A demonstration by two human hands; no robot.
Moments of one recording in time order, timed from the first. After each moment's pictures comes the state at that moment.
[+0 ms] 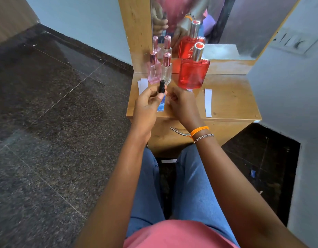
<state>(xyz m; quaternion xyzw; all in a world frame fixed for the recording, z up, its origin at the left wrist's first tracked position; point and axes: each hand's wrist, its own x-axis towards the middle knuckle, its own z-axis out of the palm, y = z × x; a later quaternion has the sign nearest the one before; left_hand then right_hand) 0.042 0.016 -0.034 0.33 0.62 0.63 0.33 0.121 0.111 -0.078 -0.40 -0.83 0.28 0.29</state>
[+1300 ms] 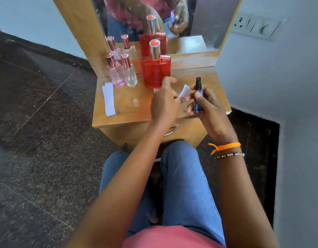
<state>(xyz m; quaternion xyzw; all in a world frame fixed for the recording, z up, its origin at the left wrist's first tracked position) 0.126 0.109 -0.059 0.49 0.74 0.41 0.18 0.256 0.122 -0.057 -0.35 -0.54 0.65 0.41</state>
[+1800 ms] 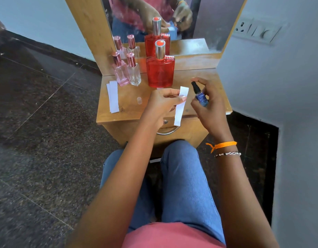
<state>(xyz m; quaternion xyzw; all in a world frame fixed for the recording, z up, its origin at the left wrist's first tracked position) 0.112 0.086 -0.037 0.31 0.64 0.50 0.49 0.248 0.115 -0.050 -0.42 -0.72 0.35 0.42</state>
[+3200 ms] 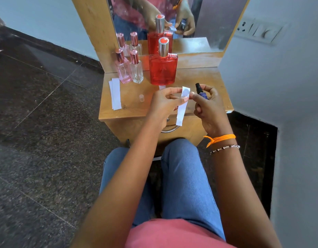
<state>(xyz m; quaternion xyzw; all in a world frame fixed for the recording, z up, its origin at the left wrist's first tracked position) 0.114 0.081 -0.044 0.33 0.63 0.51 0.48 0.237 0.114 -0.046 -0.49 -0.44 0.62 0.42</state>
